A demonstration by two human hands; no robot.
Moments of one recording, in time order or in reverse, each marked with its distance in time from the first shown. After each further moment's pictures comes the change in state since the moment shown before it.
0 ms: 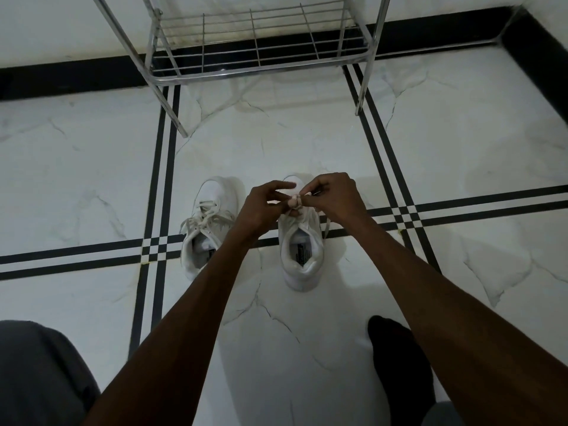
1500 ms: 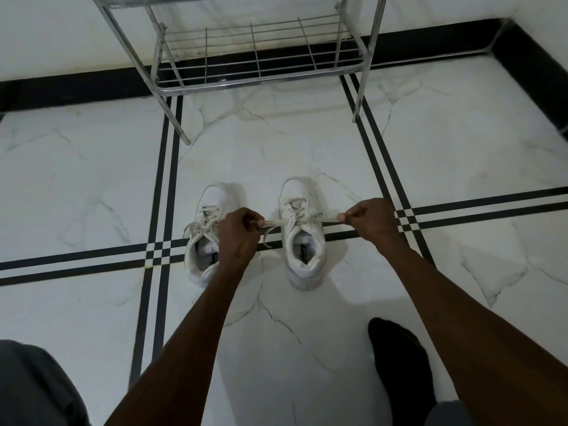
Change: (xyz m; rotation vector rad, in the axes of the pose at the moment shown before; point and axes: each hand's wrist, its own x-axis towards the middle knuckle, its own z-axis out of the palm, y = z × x) left_hand -0.037 -0.033 -0.012 0.338 0.410 -0.036; right_hand -0.026 0.061 -0.031 -0.117 0.119 0.314
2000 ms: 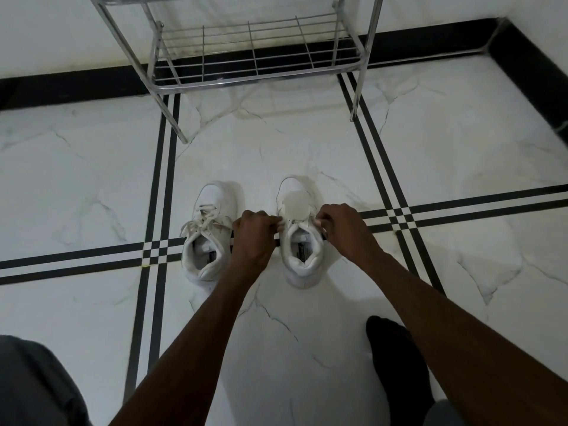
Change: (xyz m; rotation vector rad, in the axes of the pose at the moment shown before) left_hand -0.004 0.002 0.025 0.415 -0.164 0.301; right_hand -0.022 -0.011 0.030 -0.268 -0.075 -0.505
